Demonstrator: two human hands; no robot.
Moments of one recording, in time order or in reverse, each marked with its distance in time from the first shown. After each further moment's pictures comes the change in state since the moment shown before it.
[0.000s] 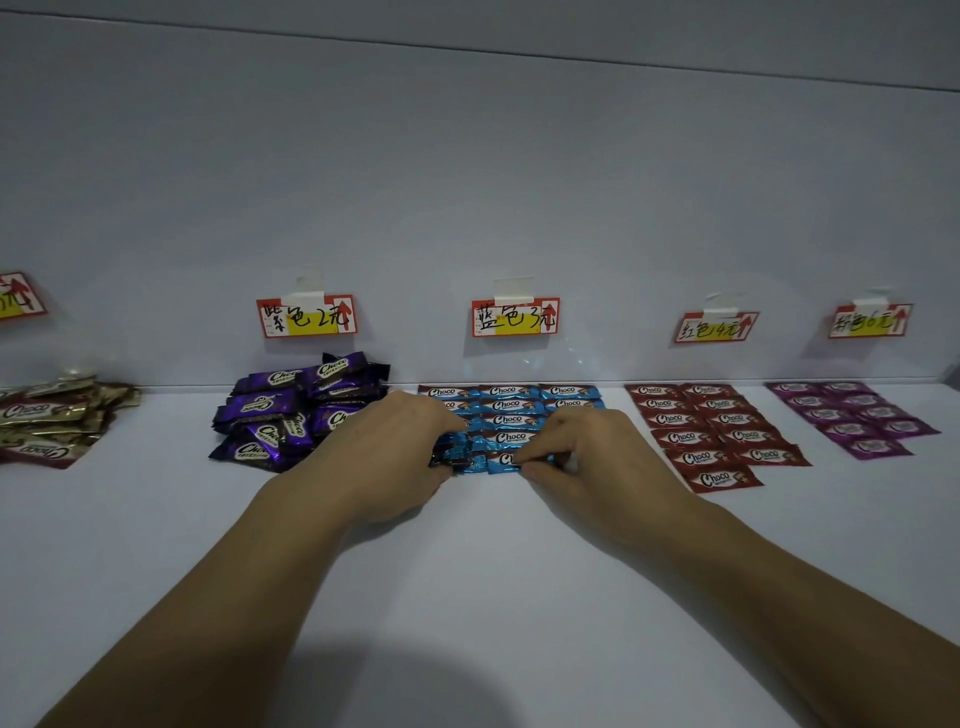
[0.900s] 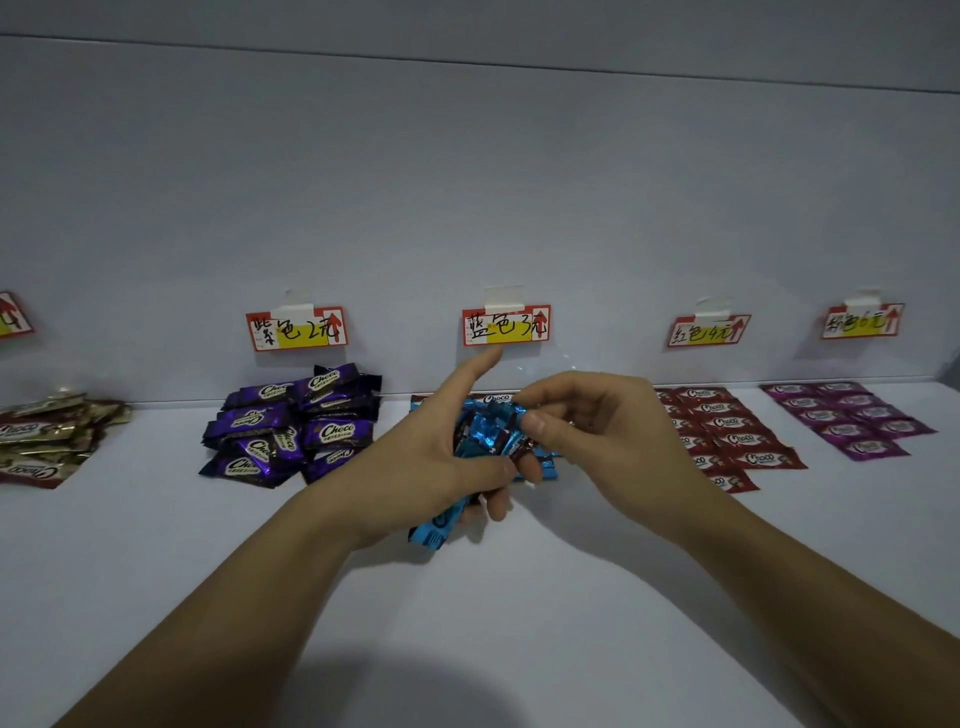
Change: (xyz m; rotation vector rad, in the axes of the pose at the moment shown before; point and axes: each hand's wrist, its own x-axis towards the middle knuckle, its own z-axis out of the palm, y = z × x) left_hand -0.016 0.040 -0.025 -1.070 -0.106 -0.056; right_hand 0.004 -0.018 -0.033 0.824 0.126 0.063
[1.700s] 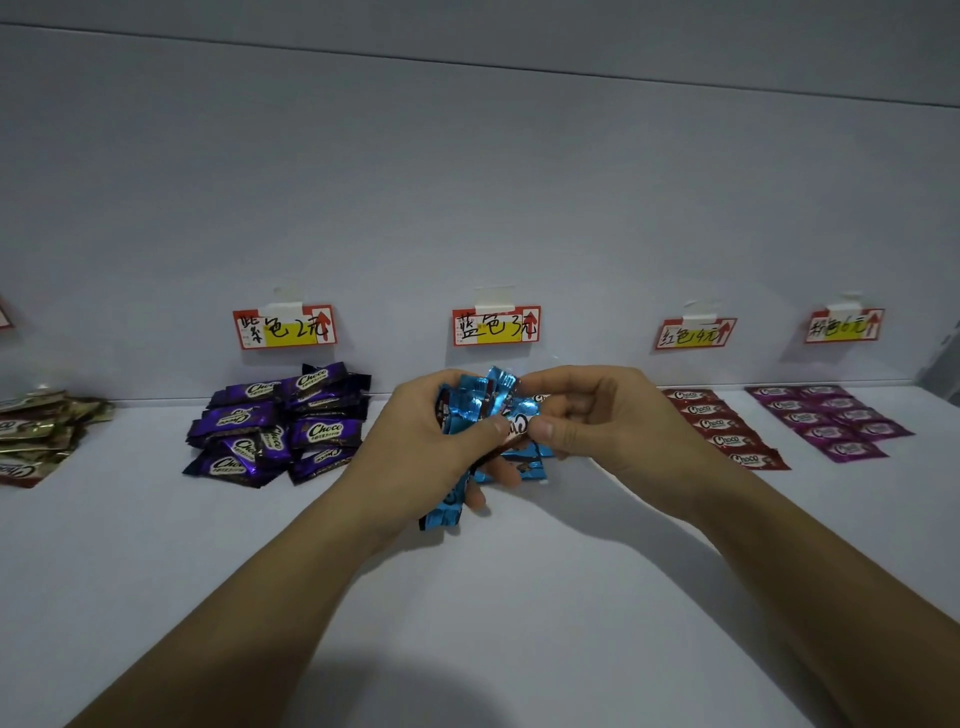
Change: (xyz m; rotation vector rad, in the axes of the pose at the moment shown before) left_hand 0.009 -0.003 0.016 -0.212 0.265 0.042; right_hand 0.004 -0.014 -0.019 0.081 -0.116 0.220
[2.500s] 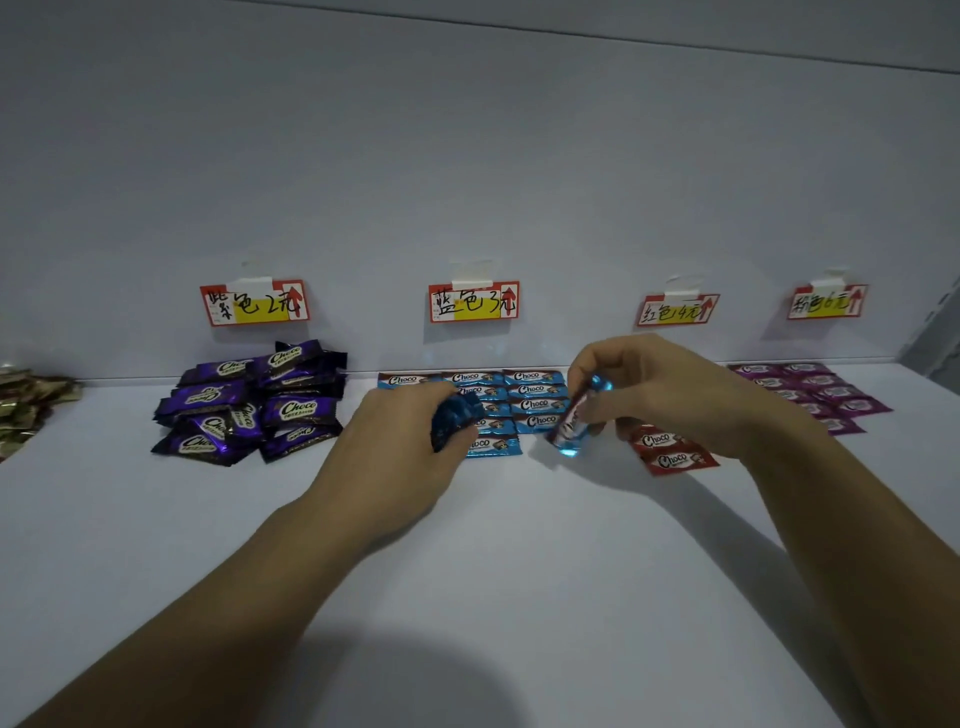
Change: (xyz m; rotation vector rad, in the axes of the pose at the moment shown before) left_hand 0.008 -0.032 0.004 0.853 0.143 0.187; right_hand 0.001 -0.006 -0.056 -0.468 -0.062 0.254
